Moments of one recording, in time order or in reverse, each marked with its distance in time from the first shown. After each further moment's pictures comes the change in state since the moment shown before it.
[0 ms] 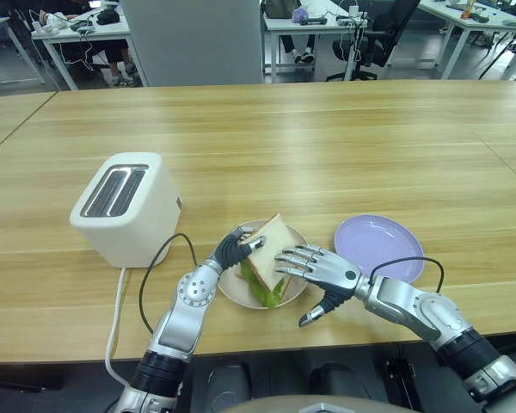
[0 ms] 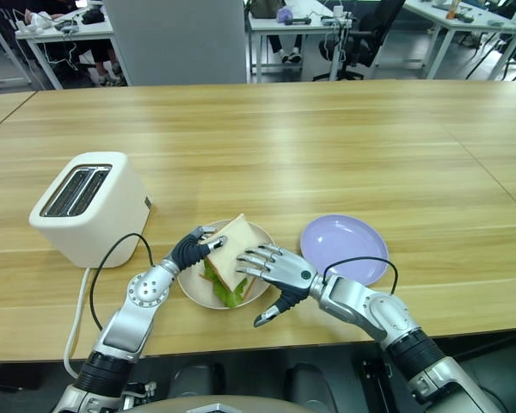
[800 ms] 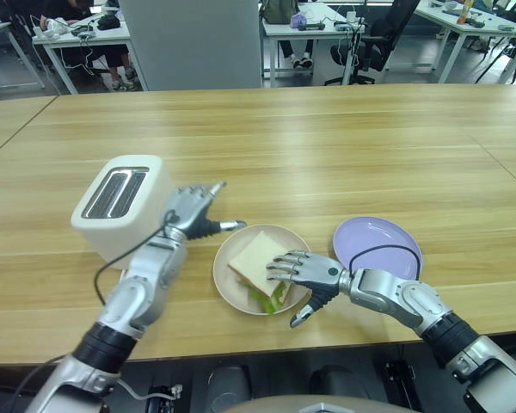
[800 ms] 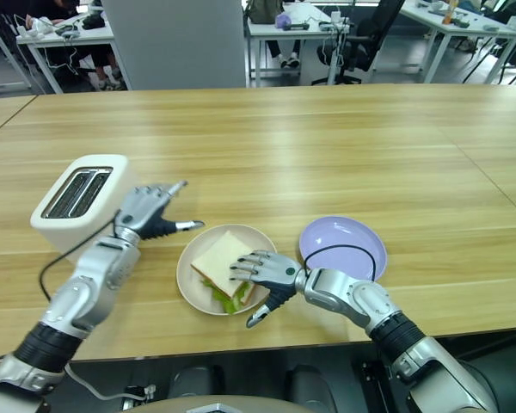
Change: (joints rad) left arm -0.136 0.472 0.009 -0.175 0.644 -0.057 0.251; right arm -0.108 0.023 0.093 0.069 0.049 0.019 0.188
